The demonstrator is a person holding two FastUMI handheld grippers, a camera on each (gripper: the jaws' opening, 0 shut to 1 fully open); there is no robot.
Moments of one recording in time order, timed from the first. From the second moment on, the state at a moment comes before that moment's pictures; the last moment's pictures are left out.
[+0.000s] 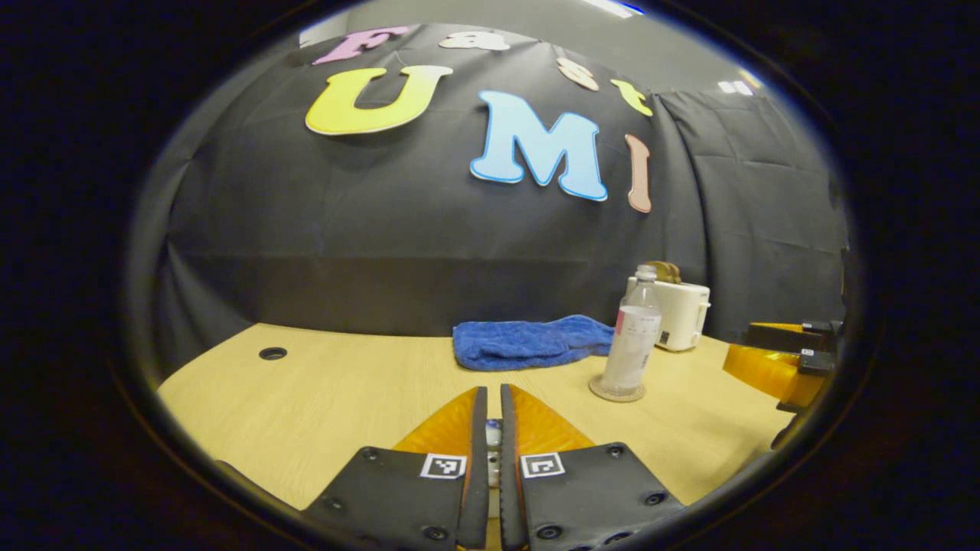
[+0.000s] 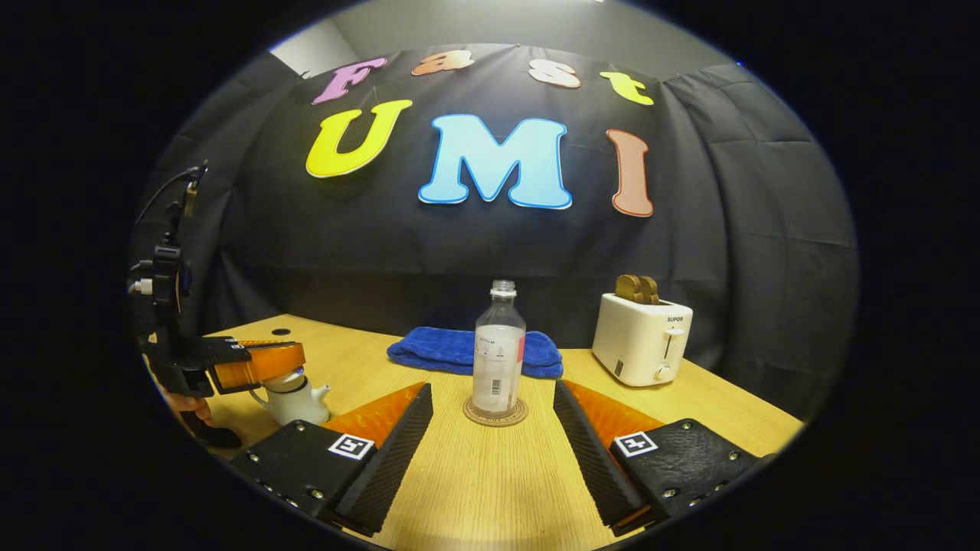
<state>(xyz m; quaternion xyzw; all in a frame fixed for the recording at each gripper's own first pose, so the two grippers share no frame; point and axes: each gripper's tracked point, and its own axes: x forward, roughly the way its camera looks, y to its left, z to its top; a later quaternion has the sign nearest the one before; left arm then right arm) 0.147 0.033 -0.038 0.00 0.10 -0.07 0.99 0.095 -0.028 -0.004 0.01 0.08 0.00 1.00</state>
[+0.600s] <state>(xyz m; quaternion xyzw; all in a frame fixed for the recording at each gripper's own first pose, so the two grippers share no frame) 0.153 0.036 -0.052 0.02 0.11 -0.06 0.99 0.087 -0.019 -0.001 0.01 0.08 0.01 1.00</state>
